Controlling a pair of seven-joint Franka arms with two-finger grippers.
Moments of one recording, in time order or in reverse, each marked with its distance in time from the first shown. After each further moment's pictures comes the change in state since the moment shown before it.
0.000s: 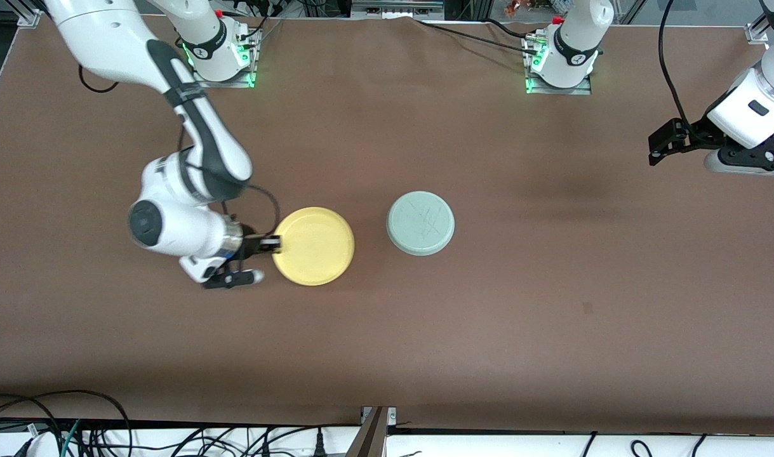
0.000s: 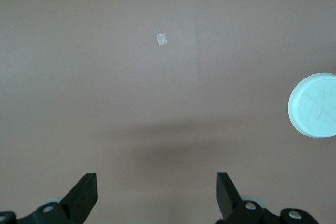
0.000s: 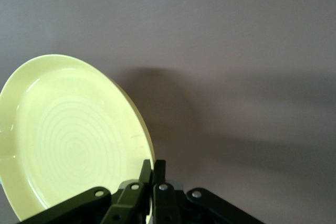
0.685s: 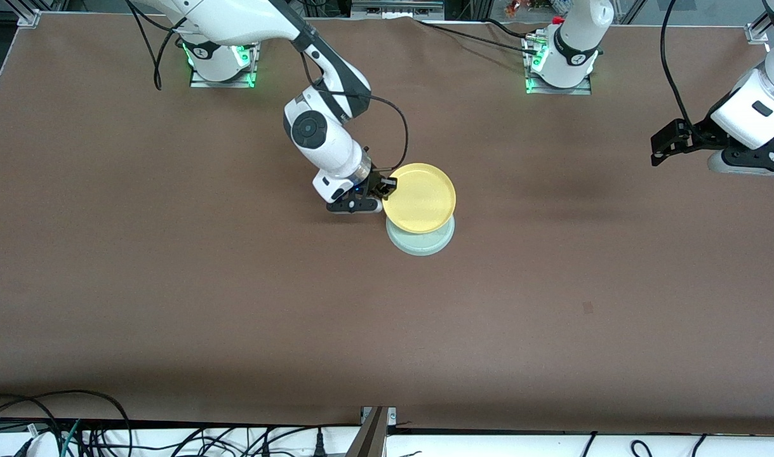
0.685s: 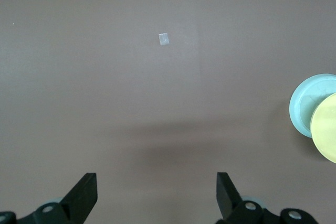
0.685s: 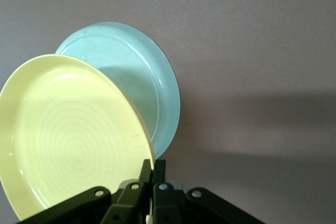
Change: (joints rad) left arm 0.003 0.001 0.004 0.000 0.000 0.000 0.000; right arm 0.360 -0.012 0.039 -0.210 0.000 0.431 0.469
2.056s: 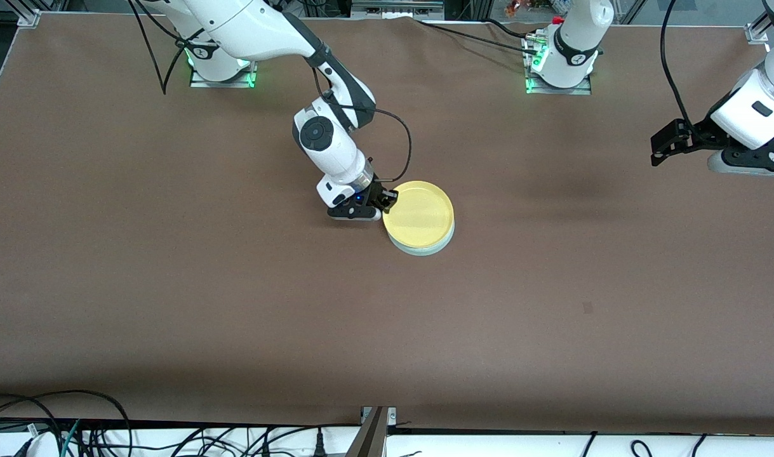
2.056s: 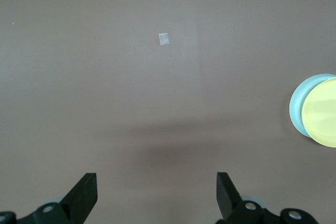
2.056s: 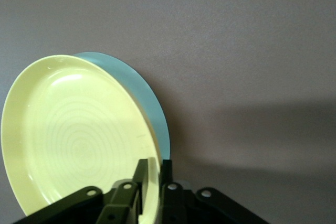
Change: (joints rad) left arm 0.000 0.000 0.000 0.000 0.000 0.000 0.000; right arm 0.091 0.082 -0.094 0.019 0.000 0.149 0.048
